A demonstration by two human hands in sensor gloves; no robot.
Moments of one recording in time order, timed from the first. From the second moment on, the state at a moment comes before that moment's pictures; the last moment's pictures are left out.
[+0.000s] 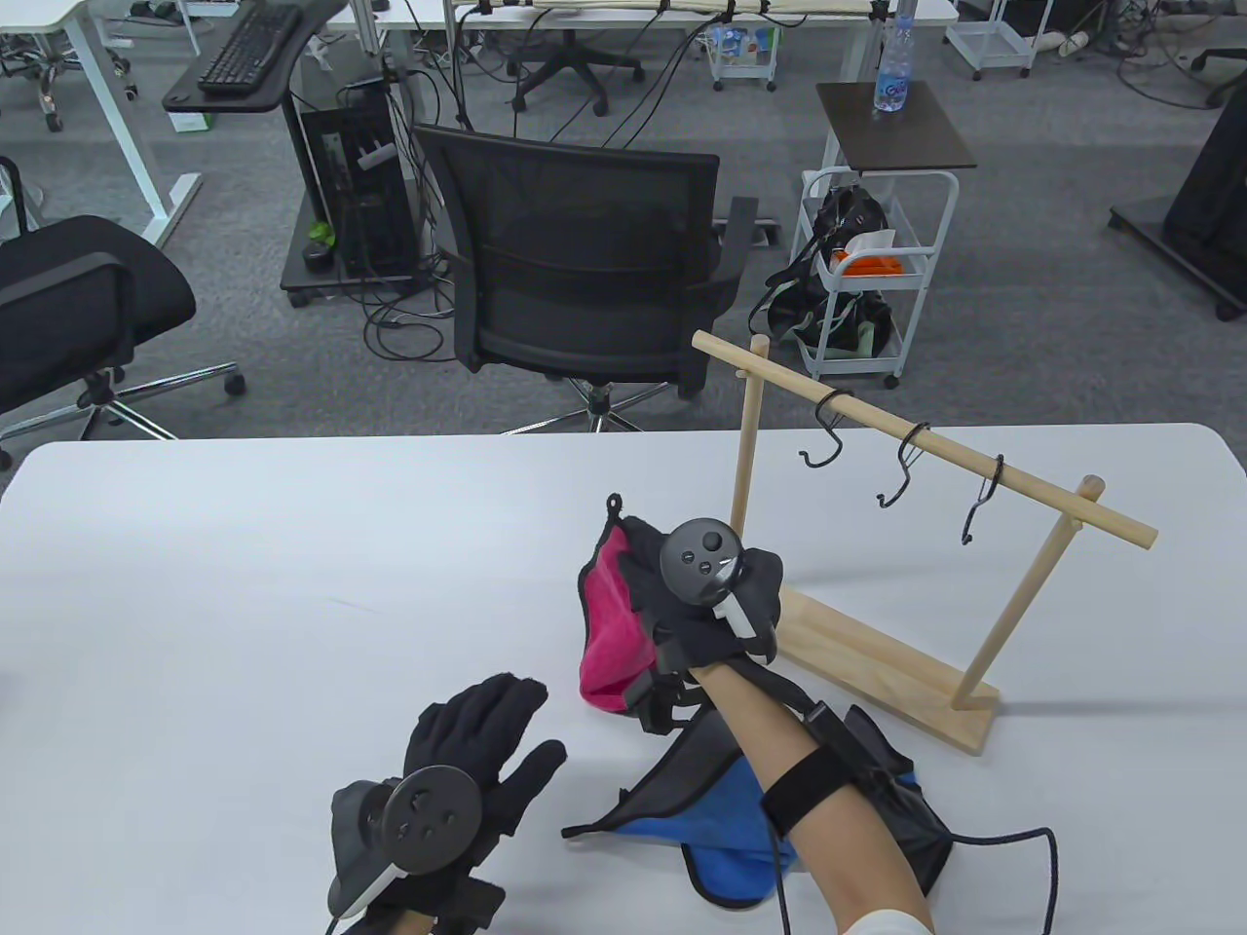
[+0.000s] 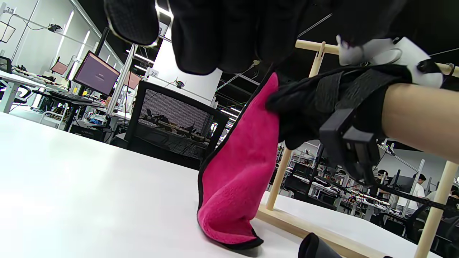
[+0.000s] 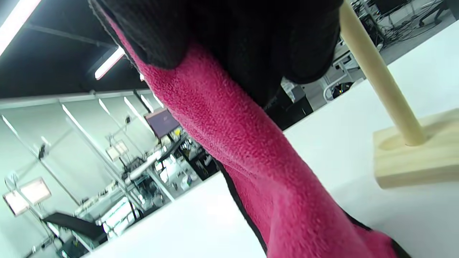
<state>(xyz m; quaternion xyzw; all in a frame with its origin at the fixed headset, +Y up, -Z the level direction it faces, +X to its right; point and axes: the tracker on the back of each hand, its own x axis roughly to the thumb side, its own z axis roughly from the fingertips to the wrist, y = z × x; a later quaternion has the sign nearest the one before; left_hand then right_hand) -0.188 -0.672 -0.273 0.12 -0.13 0.20 0.96 0.040 -0.655 -0.448 0.05 -0.03 0.94 0.32</state>
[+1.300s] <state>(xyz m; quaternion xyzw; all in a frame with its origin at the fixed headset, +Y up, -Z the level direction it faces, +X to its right) -0.184 -0.674 -0.273 0.11 -0.14 0.20 0.96 0.007 -0.721 -0.443 0.14 0.18 0.94 0.24</state>
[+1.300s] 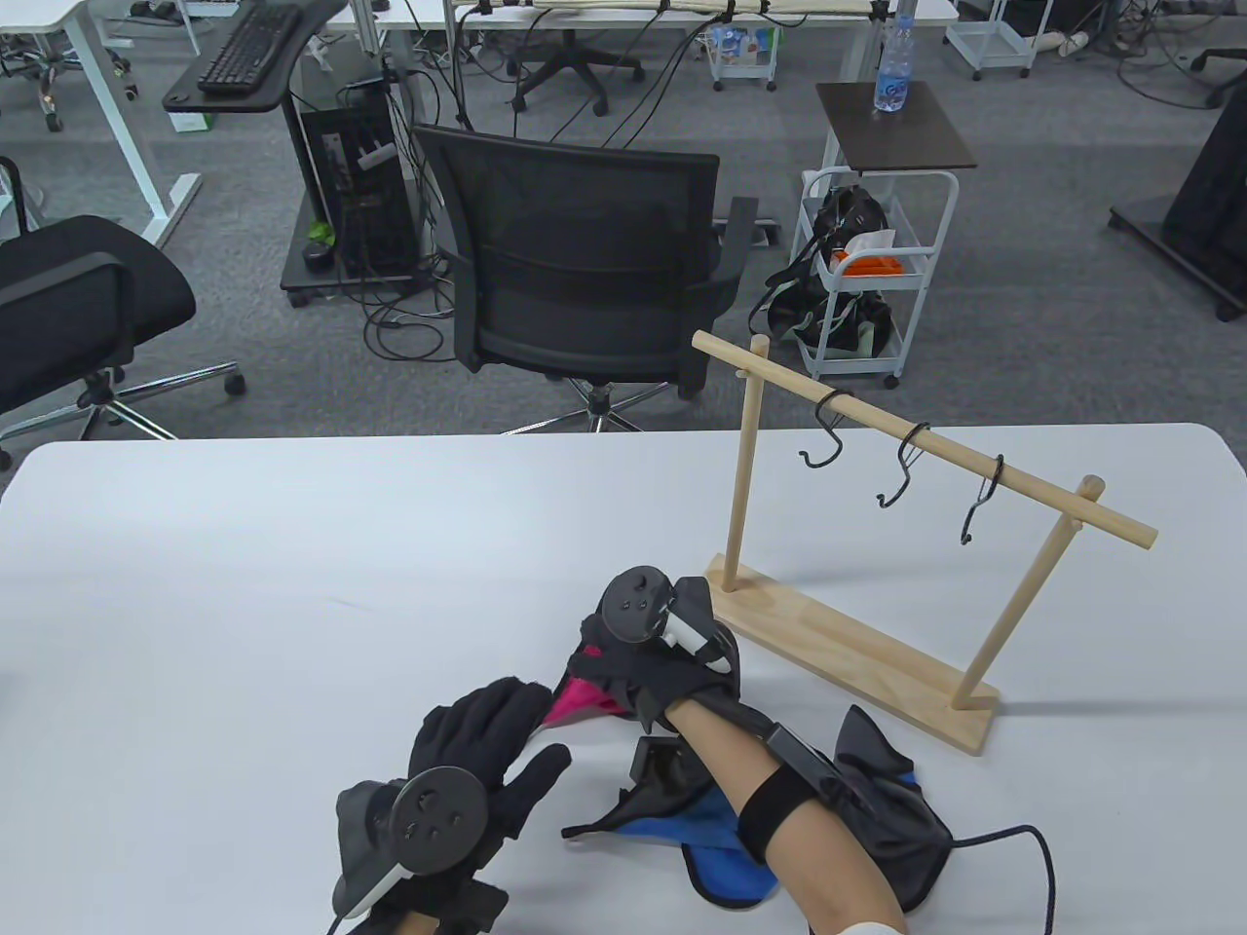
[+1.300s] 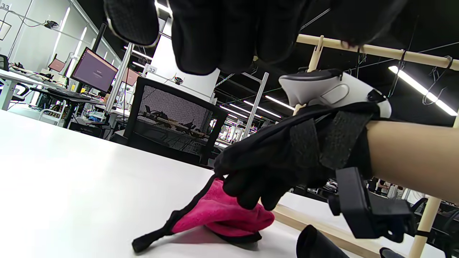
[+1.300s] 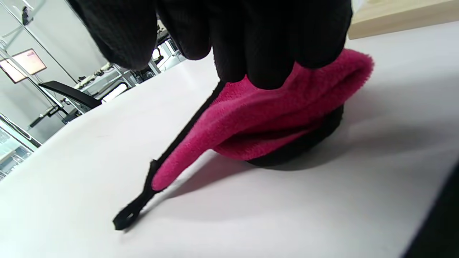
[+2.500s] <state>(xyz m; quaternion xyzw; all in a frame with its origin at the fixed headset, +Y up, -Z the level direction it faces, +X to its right) -0.167 -0.683 -0.273 0.08 -0.16 0.17 0.97 0.094 -0.658 -0.320 0.15 -0.02 0.96 0.25</state>
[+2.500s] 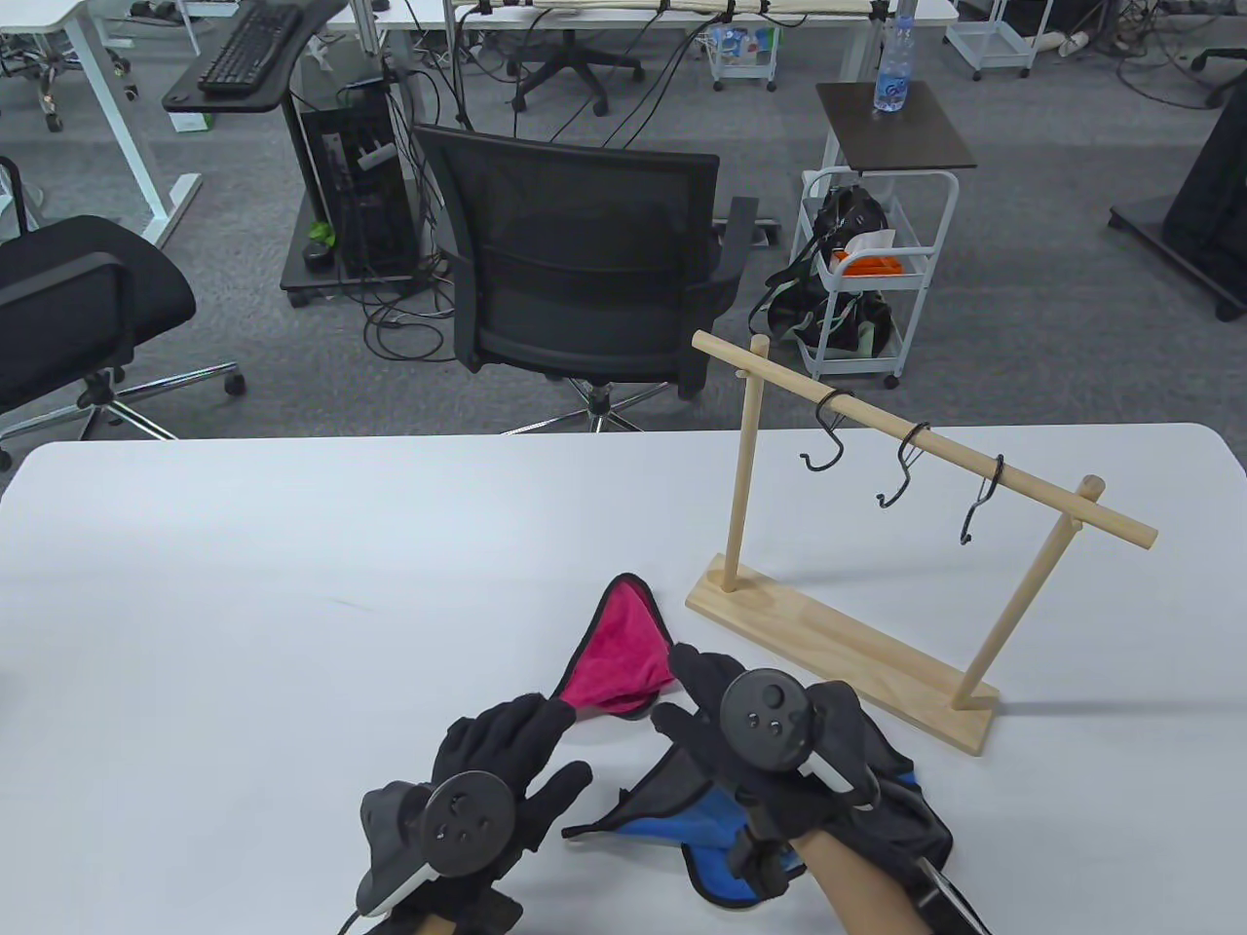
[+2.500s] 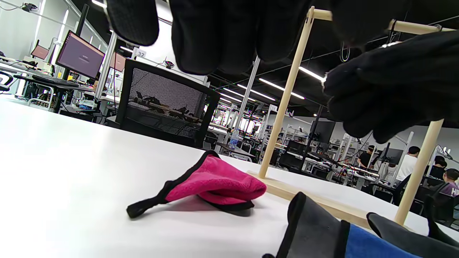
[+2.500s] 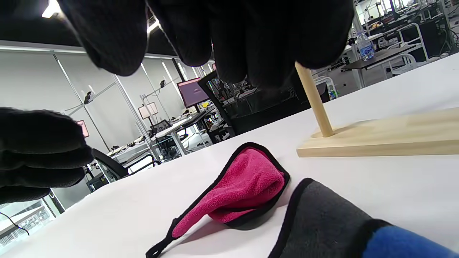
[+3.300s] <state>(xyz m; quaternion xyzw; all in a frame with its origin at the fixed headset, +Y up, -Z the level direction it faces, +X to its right) -0.167 -0.685 -0.274 0.07 -0.15 0.17 0.97 0.096 -0.688 -0.299 0.16 -0.03 0.96 0.23</state>
